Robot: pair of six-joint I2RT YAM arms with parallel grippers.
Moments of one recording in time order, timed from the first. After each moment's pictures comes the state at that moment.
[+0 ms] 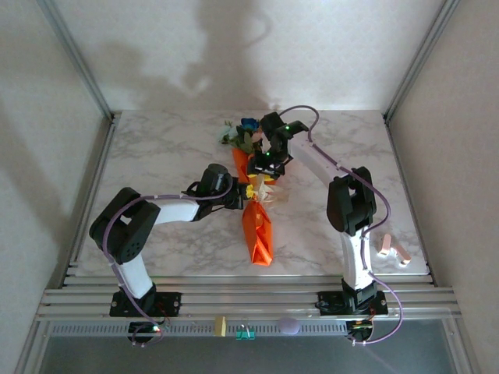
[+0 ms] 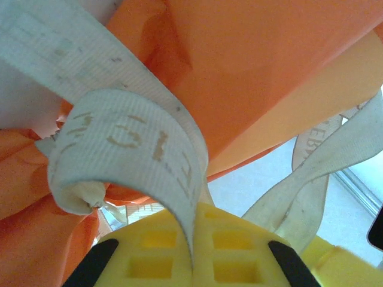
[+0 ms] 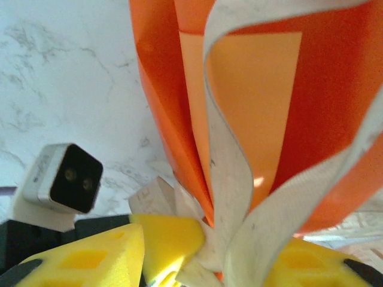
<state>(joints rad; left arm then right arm) -0.57 1.77 0.85 0.36 0.33 -2.09 0.55 2.10 1.89 -1.08 -0.36 0.49</state>
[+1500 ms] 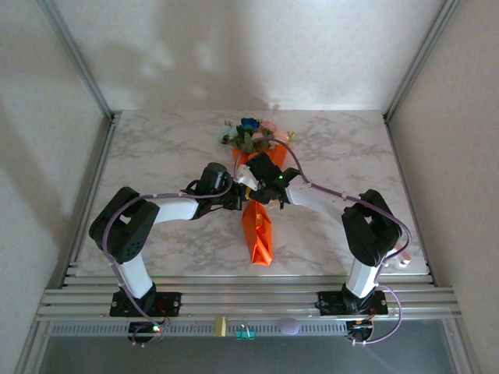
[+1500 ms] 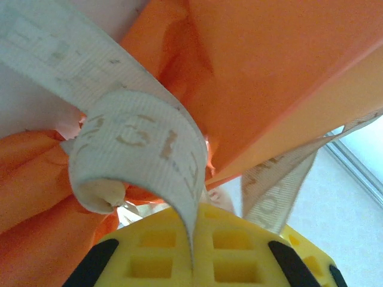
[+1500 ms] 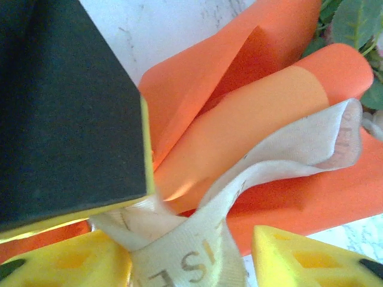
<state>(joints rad) -0.55 1.77 0.86 0.30 0.38 -2.05 0.78 1.77 1.25 -0.46 0.23 -0.53</state>
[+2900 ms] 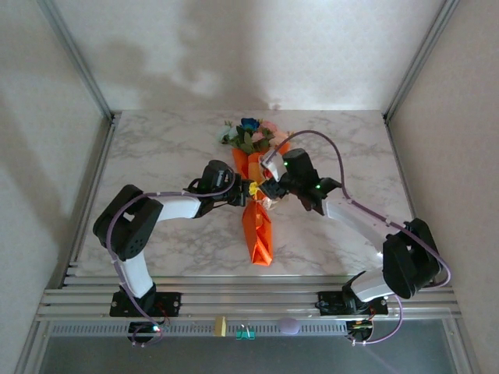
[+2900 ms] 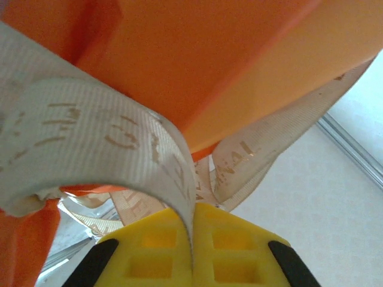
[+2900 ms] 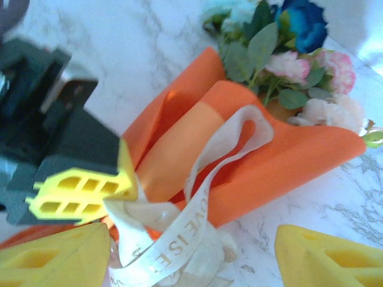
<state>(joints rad) -0.55 1.80 0.89 0.39 0.42 -2.04 0.62 1.43 0.99 -0.20 -0.02 -0.24</state>
